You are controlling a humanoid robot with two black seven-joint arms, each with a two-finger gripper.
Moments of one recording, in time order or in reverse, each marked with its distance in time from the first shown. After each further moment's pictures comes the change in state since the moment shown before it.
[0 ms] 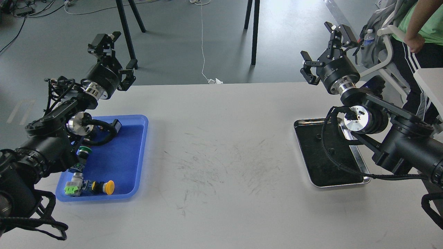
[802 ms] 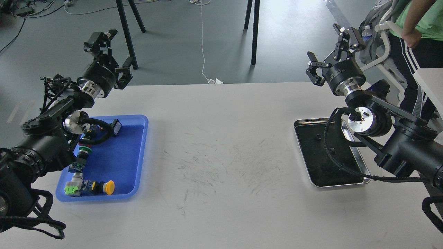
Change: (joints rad) left arm -0.005 0.013 0.000 0.000 0.000 0.000 0.000; right arm -0.028 -0.008 0.046 -0.001 0.015 0.006 0.000
